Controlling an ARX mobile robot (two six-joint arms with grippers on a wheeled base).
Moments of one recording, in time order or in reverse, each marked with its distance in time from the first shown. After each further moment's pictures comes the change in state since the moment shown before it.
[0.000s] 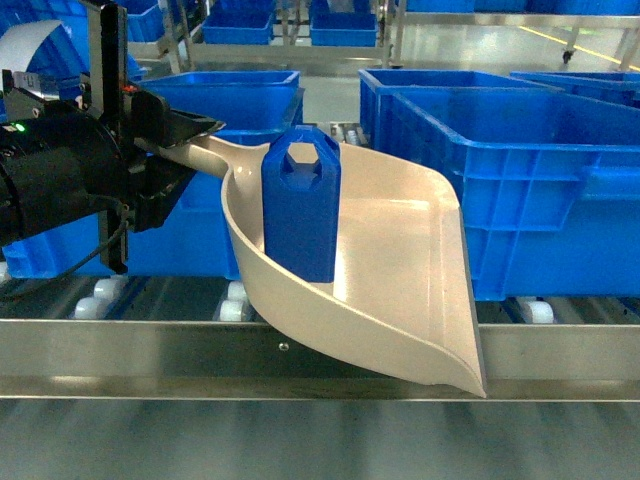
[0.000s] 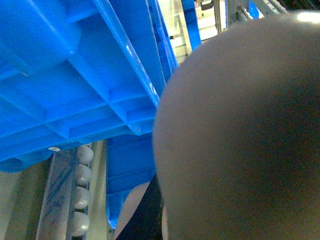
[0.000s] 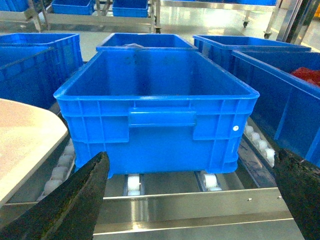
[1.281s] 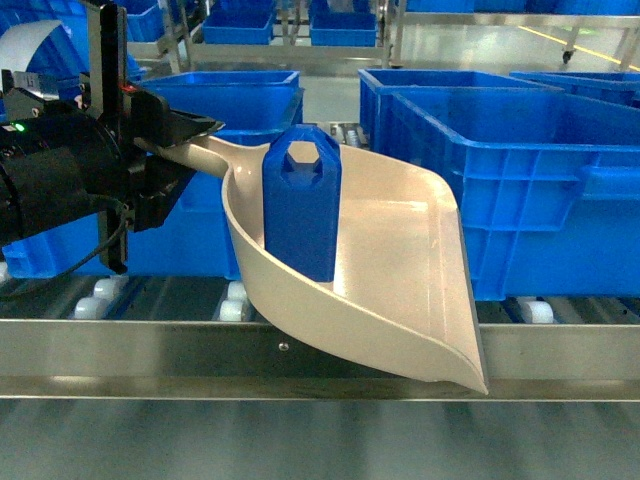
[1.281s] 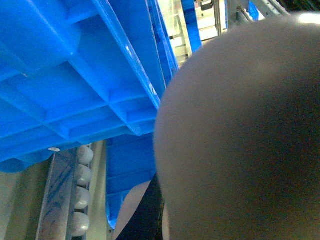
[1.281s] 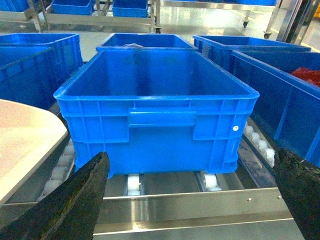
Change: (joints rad) left arm 0.000 0.000 0.000 0.000 0.000 0.000; right arm 0.000 0.000 0.000 0.000 0.000 0.000
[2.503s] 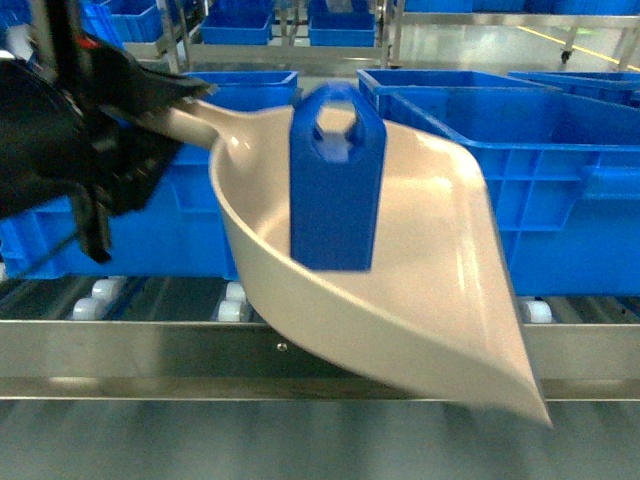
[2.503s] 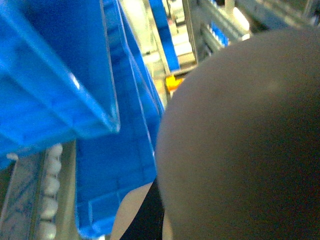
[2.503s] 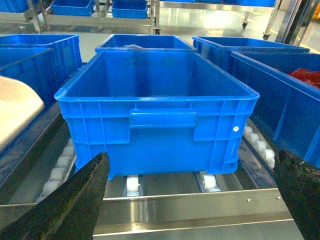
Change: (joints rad) left arm 0.002 -0.155 -0.105 0.065 -0.017 -0.006; right arm 0.000 0.000 0.000 -0.001 0.000 0.000
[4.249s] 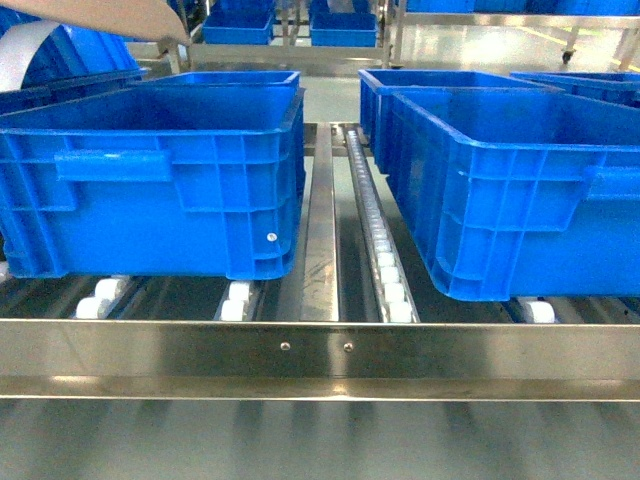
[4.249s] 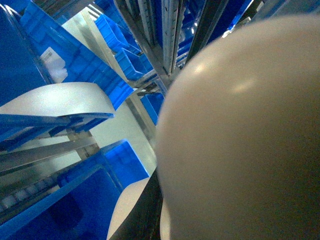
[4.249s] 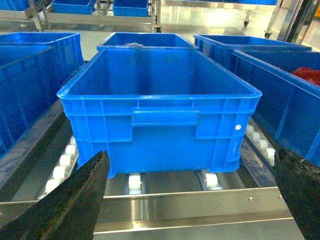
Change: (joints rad) left arm 0.266 0.002 0.532 -0.357 -0.631 0.341; right arm 0.000 0.000 0.000 0.000 0.000 0.000
